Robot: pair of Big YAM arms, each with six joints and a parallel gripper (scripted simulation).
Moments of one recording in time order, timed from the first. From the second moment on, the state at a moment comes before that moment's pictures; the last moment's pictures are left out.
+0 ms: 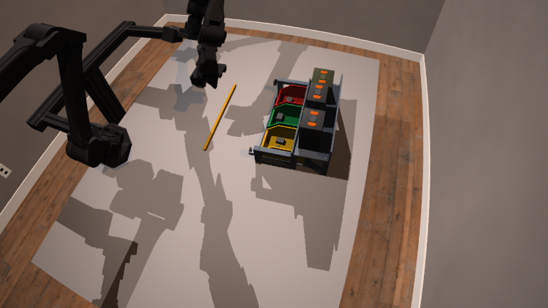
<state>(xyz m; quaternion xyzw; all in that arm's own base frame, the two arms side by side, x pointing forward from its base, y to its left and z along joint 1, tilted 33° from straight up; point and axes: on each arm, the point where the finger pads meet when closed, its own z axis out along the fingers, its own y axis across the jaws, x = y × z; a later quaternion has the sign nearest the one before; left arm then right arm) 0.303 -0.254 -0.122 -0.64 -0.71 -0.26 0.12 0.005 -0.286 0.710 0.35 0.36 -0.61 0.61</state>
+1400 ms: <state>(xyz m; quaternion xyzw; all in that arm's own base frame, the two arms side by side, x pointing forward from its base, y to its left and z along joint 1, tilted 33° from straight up) 0.465 -0.173 -0.042 -0.64 -0.72 -0.26 0.12 0.005 -0.286 0.710 0.35 0.36 -0.61 0.61</state>
